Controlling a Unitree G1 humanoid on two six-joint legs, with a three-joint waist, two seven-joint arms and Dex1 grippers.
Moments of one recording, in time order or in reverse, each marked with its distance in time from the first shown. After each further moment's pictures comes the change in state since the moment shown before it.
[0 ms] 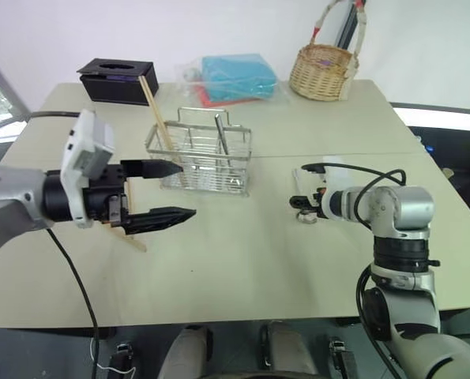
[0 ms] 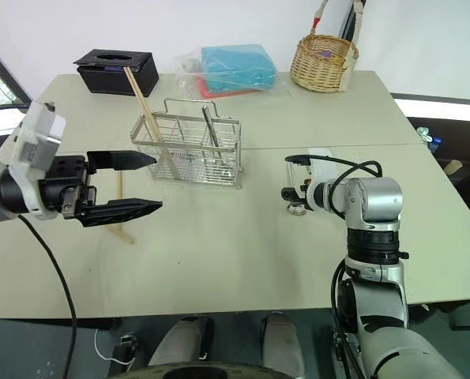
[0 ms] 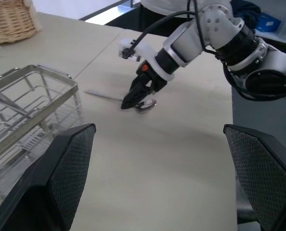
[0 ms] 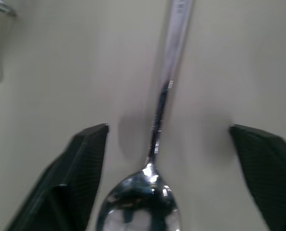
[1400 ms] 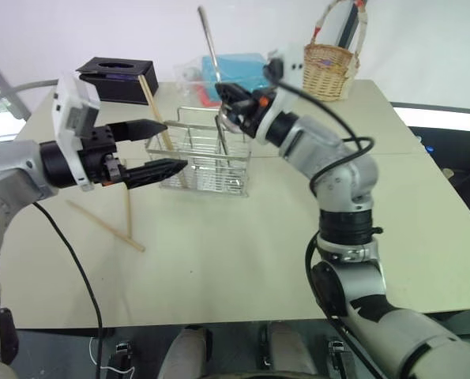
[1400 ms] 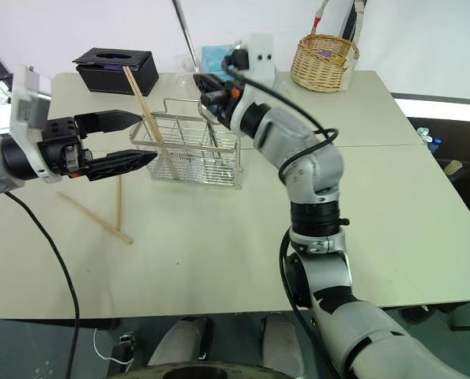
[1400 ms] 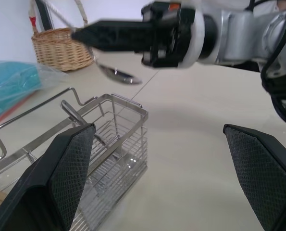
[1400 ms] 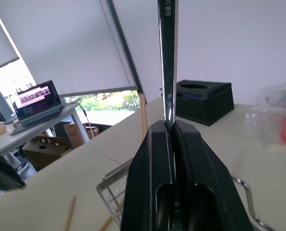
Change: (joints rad) left arm -0.140 -0.081 -0.045 0.177 0.153 -0.089 0.064; right arm -0.207 0.333 0.125 0.057 0.169 -0.804 0.172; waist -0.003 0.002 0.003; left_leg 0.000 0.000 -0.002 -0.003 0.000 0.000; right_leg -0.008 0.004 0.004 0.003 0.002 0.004
